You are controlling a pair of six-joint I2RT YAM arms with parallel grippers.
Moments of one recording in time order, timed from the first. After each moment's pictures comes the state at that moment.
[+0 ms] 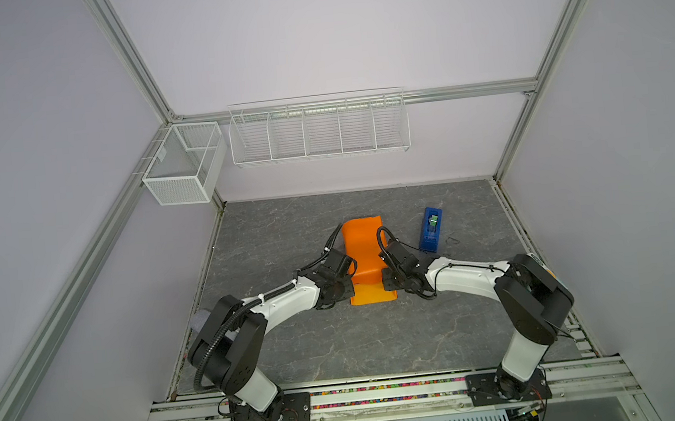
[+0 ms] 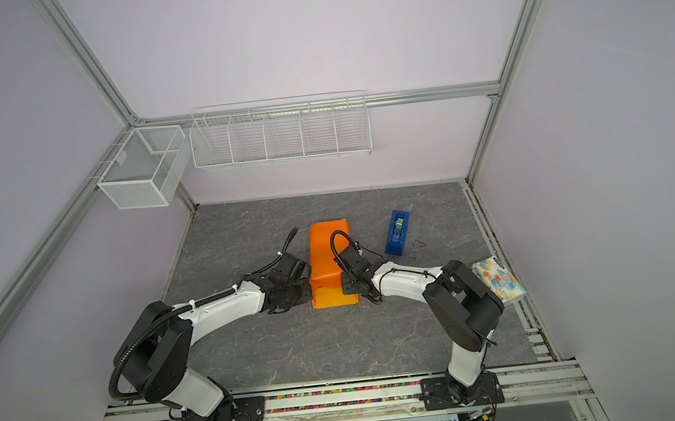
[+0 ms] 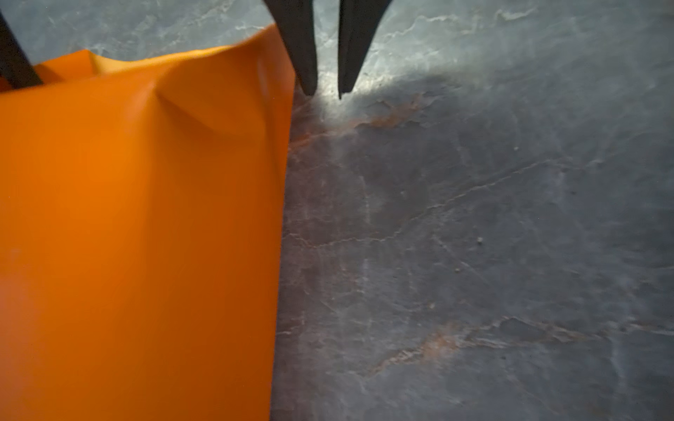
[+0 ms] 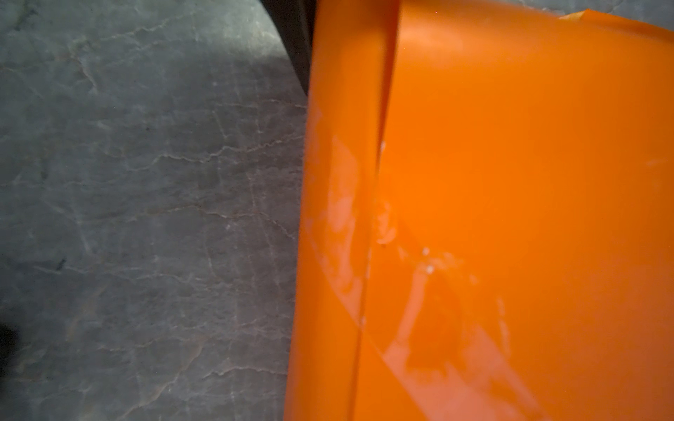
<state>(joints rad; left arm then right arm) -0.71 1.60 0.89 -0.37 -0.05 -0.76 0.76 1.76 1.02 -0.32 0.17 0.62</state>
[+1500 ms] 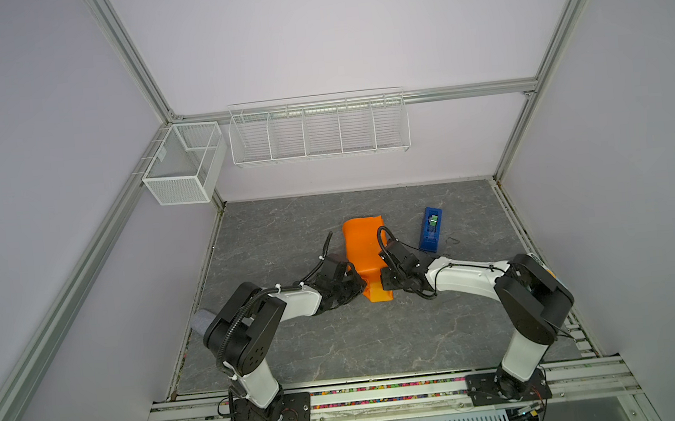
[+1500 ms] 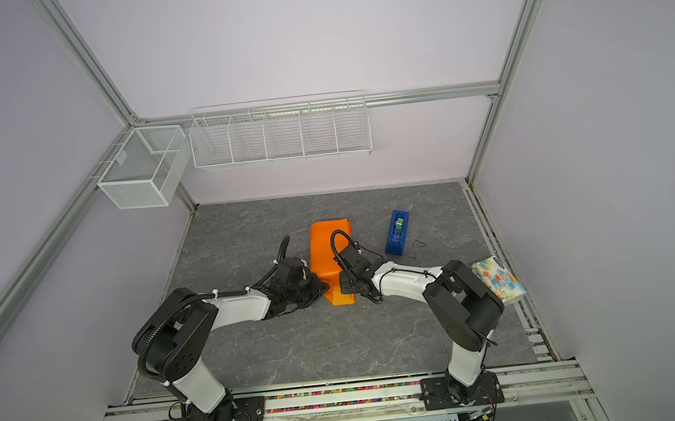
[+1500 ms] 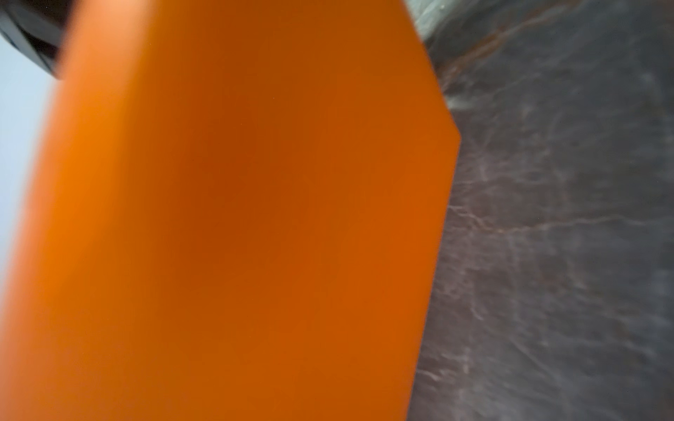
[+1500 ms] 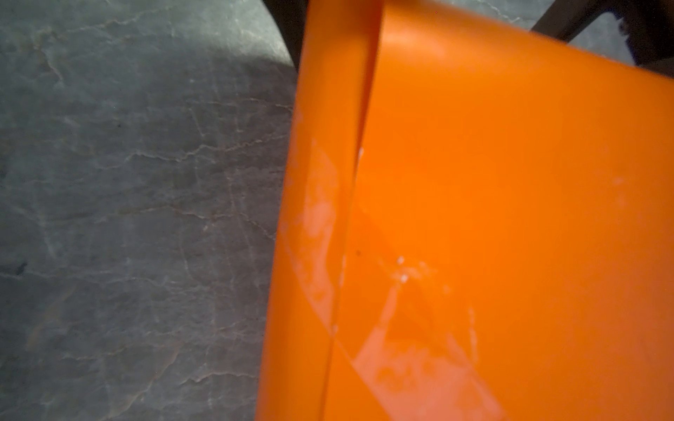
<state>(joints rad) -0.67 1.73 0.75 0.21 0.26 -1.06 0.76 1.76 1.02 -0.30 0.13 0.64</state>
